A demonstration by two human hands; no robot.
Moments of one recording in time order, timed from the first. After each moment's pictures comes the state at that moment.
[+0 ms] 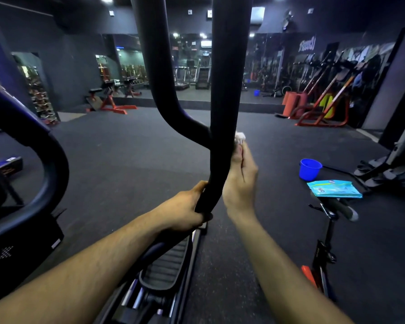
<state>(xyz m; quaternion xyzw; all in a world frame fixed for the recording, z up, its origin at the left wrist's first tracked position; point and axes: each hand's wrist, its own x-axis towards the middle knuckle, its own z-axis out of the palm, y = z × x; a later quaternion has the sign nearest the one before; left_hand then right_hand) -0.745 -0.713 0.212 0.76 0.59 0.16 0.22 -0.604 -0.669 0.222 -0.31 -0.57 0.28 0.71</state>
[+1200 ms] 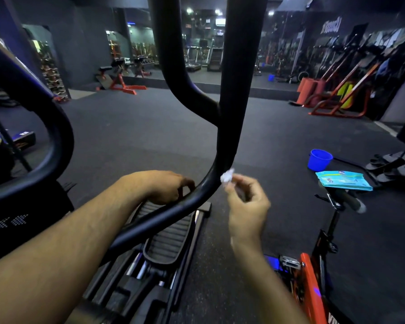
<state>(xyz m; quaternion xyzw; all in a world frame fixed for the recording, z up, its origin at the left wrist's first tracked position) -0.776 -0.712 0.233 0.76 0.61 -0.12 0.18 -0.592 -0.720 0.142 -0.37 -0.49 0.34 0.72</state>
